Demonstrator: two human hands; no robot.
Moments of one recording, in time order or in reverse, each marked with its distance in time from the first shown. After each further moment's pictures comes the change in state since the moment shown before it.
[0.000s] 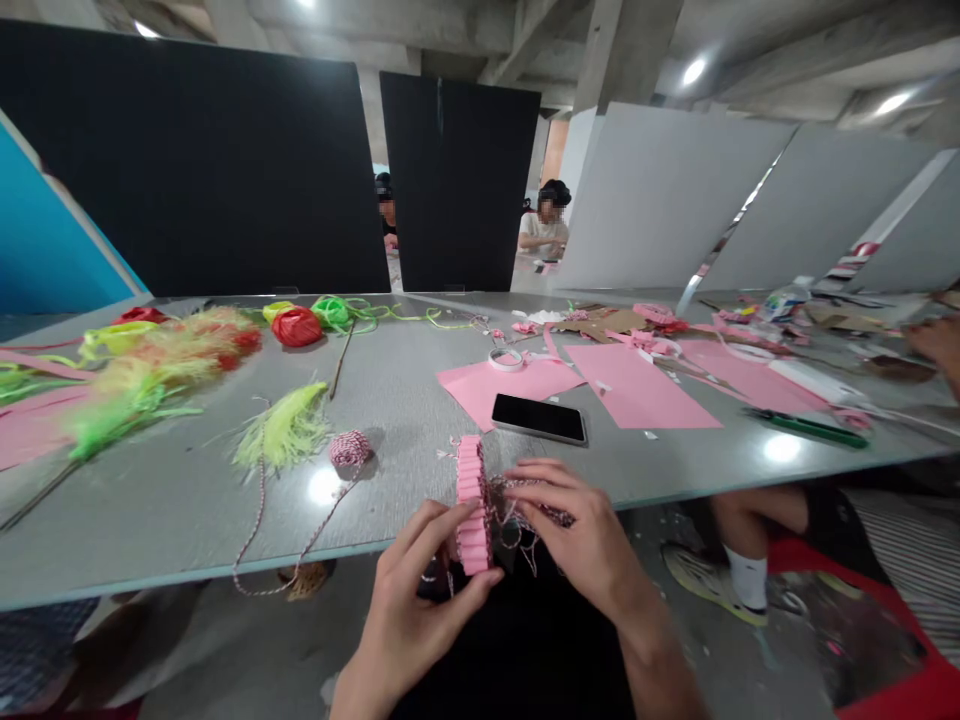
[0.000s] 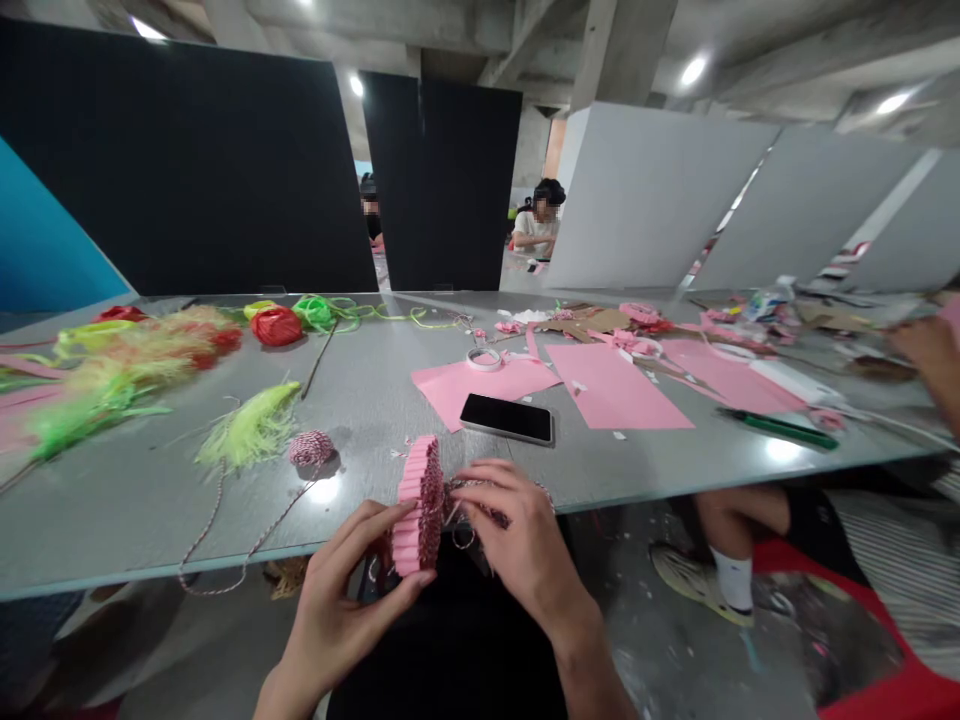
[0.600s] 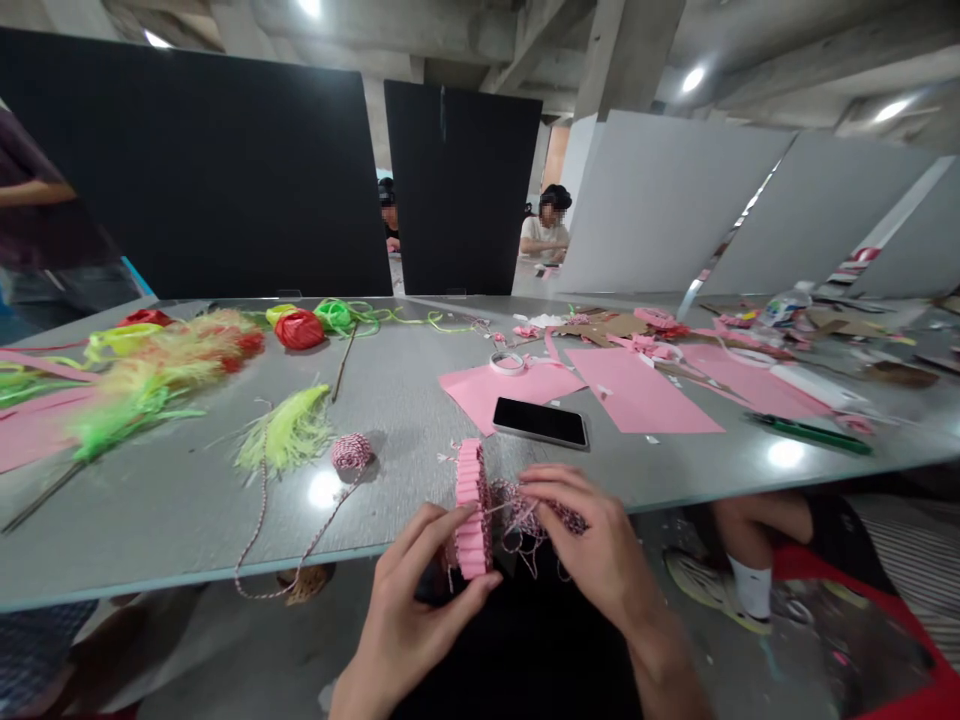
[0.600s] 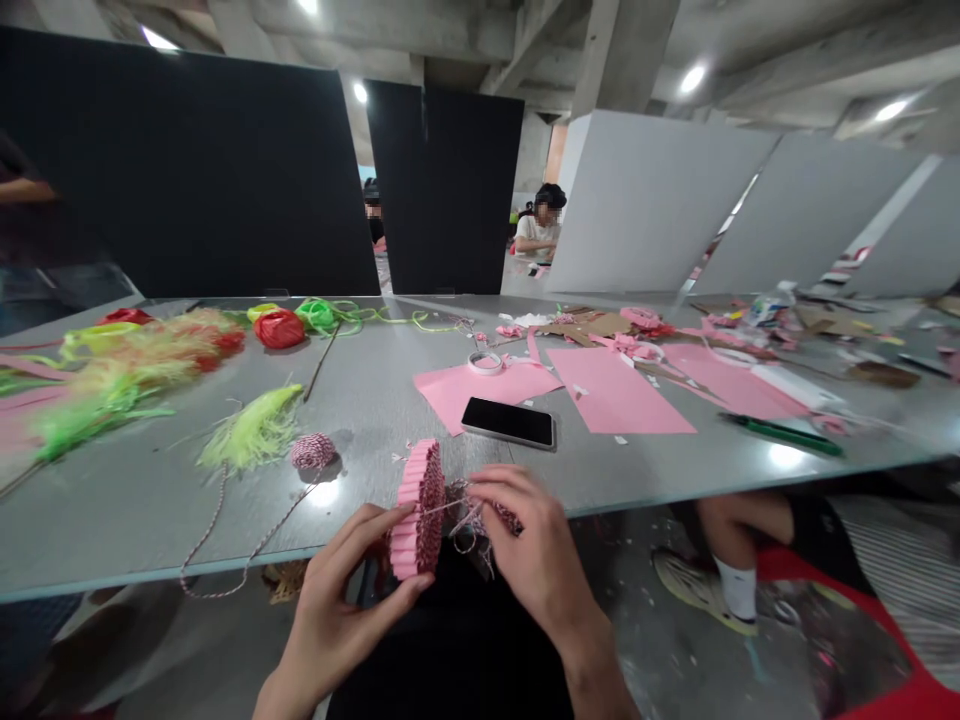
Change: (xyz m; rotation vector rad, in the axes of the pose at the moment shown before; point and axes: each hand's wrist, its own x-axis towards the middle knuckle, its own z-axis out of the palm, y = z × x) left_hand -0.002 -0.001 -0.002 -0.010 0.002 -0.002; right_hand -0.004 0.004 -0.005 -0.035 0.094 -0.002
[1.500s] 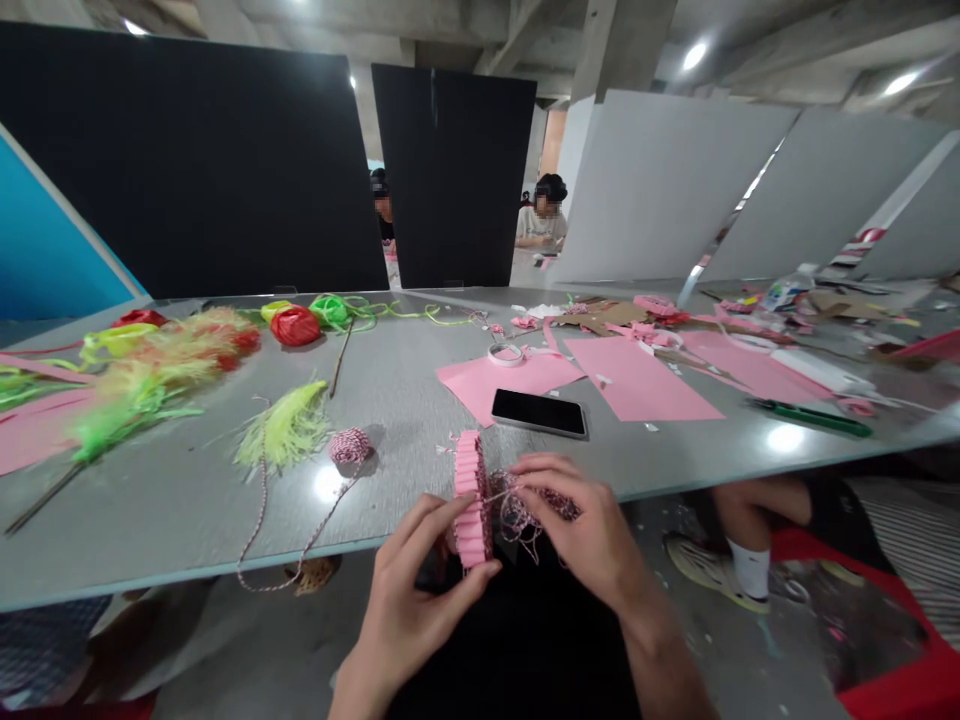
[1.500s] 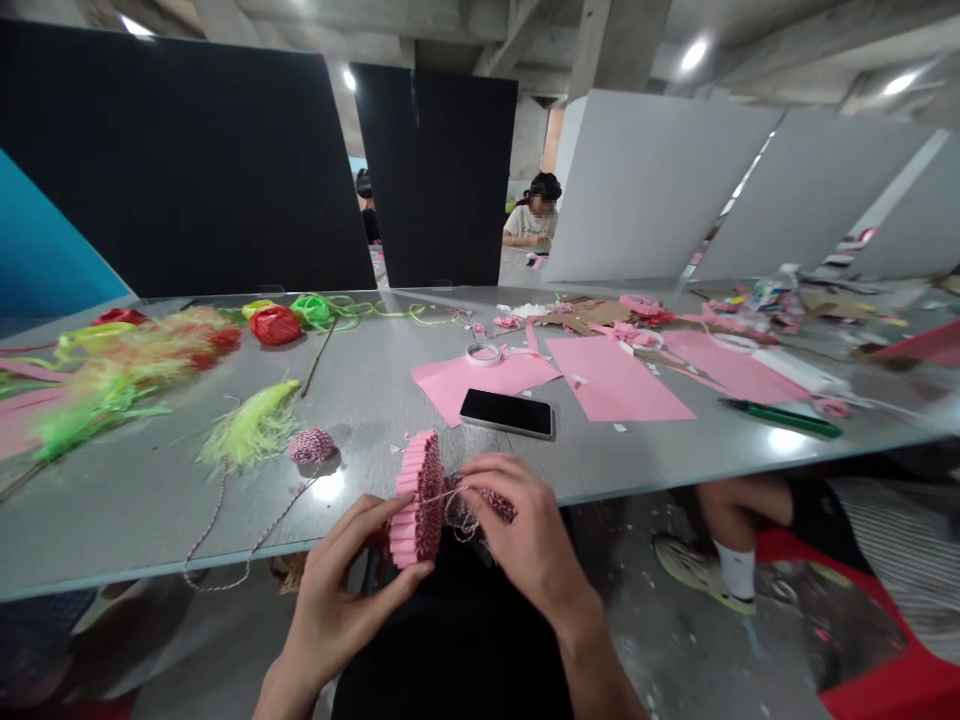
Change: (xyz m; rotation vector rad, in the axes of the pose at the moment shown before) left_hand 0.004 0.002 0.002 0.027 -0.003 0.000; right_hand 0.002 -0.003 0.005 0.100 -0.044 0.039
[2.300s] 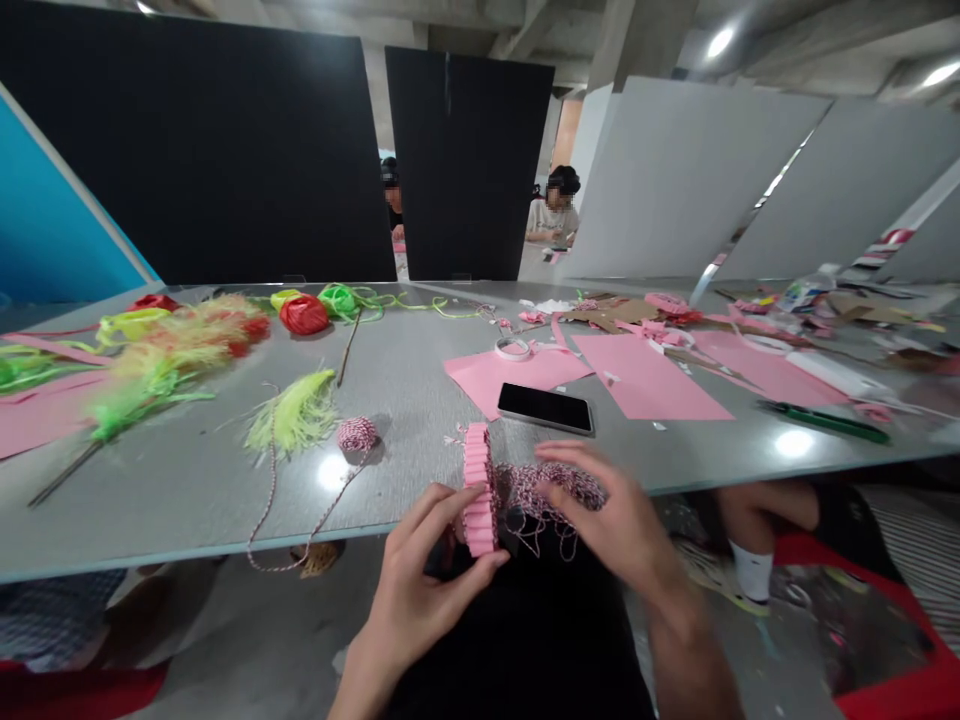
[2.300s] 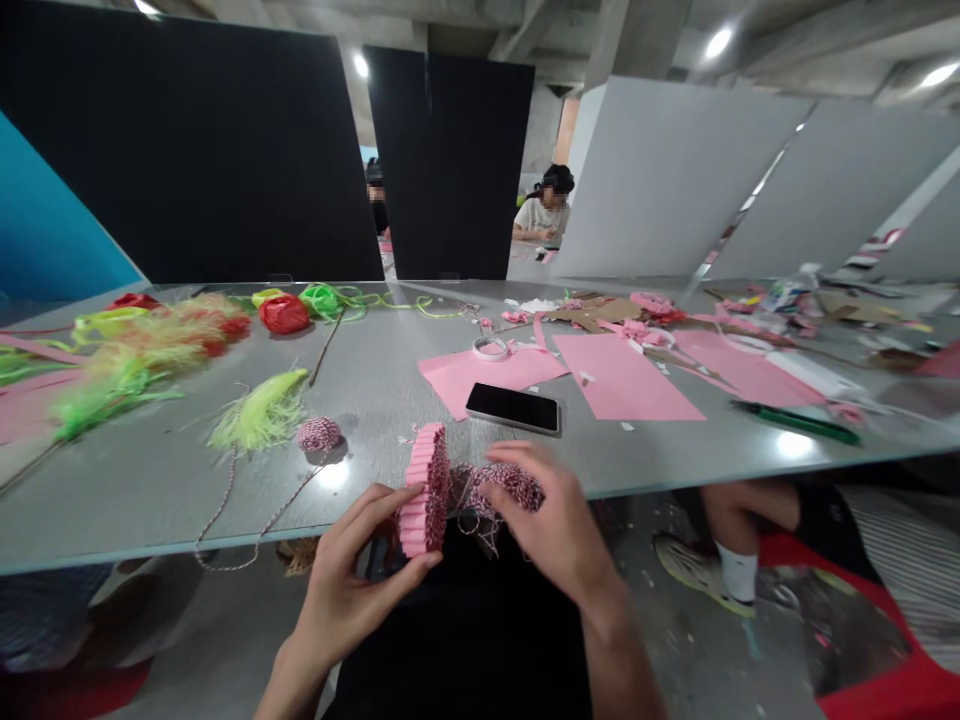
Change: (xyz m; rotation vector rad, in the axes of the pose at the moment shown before) left_hand 0.000 0.000 0.002 -0.034 -0.005 -0.021; right_hand 0.000 0.004 -0.021 -0.049 -0.006 0.087
